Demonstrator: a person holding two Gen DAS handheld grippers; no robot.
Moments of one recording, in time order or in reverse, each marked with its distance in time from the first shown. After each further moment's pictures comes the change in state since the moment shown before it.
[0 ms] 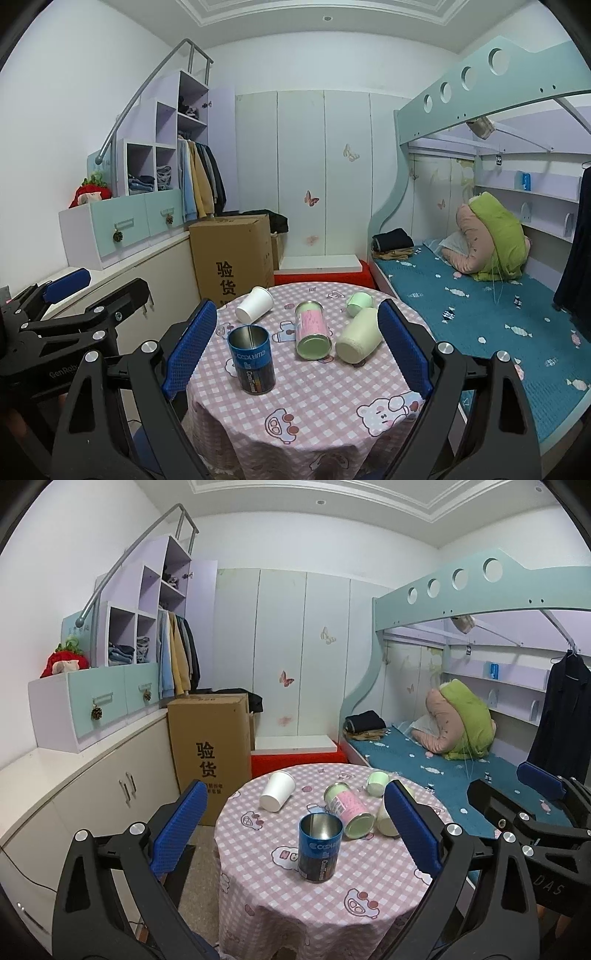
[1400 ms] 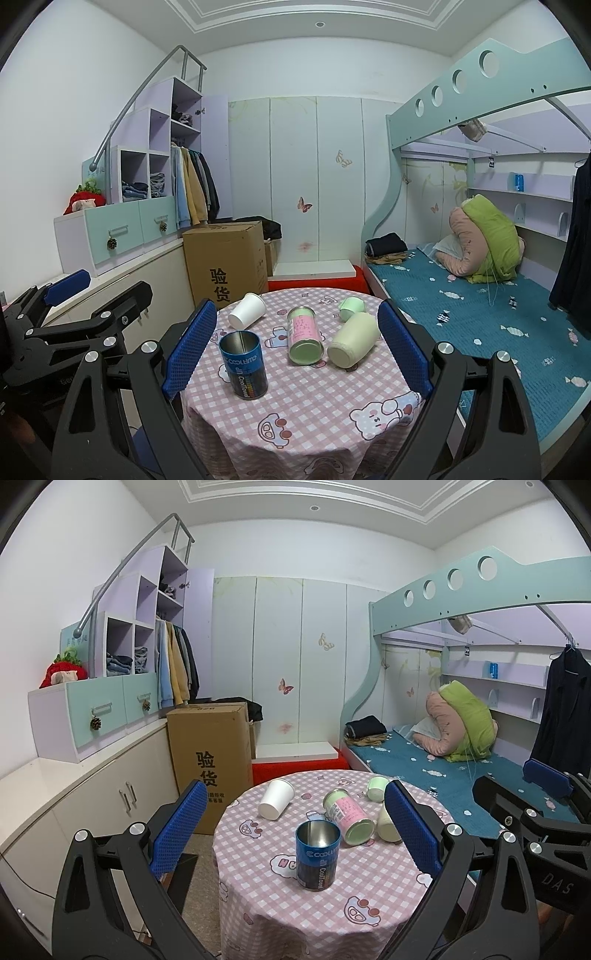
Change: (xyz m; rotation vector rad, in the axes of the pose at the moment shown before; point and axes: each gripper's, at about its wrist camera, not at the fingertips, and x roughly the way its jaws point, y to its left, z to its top) left arm 0.004 -0.004 0.005 0.022 -0.019 0.005; right arm -0.005 -0.006 -0.001 0.007 -0.025 -0.023
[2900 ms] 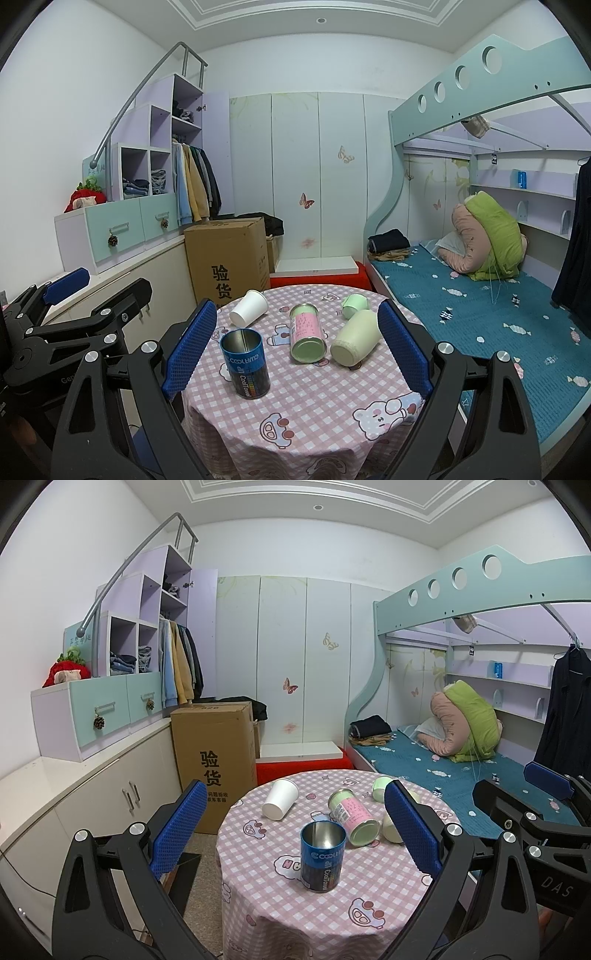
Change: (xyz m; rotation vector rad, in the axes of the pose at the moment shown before) left arm 0.005 0.003 -0.002 0.000 -0.001 0.011; right arm 0.003 0.002 -0.004 0.004 0.011 0.005
